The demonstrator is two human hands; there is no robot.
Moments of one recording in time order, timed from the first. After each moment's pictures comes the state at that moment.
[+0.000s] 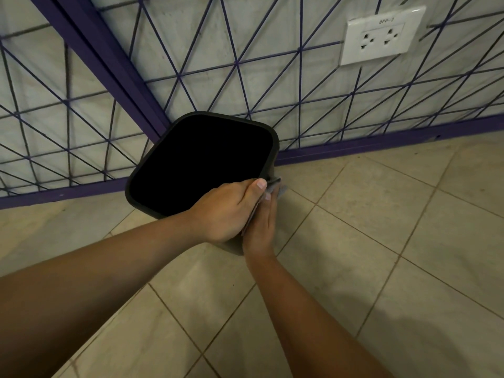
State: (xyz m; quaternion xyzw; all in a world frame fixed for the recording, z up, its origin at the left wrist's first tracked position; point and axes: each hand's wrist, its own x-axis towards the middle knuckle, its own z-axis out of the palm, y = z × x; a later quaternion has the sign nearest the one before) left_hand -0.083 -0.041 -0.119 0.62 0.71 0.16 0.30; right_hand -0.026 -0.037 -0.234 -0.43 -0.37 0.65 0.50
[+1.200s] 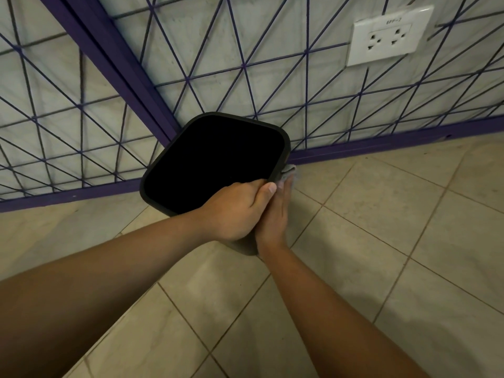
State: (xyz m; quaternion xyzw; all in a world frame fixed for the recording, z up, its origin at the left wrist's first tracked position) left_hand -0.081 -0.039 -0.121 0.64 0.71 0.12 0.27; right_hand -0.021 -0.012 -0.231 -0.43 -0.38 0.66 0.48
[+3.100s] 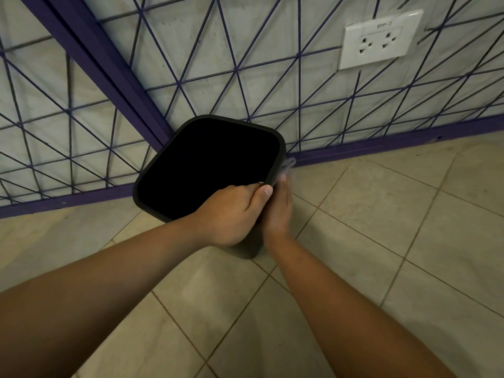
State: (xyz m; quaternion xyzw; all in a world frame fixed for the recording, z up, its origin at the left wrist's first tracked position) left_hand -0.078 -0.037 -0.117 0.64 0.71 0.13 0.26; right_hand -0.010 0.013 -0.220 -0.39 -0.38 0.66 0.53
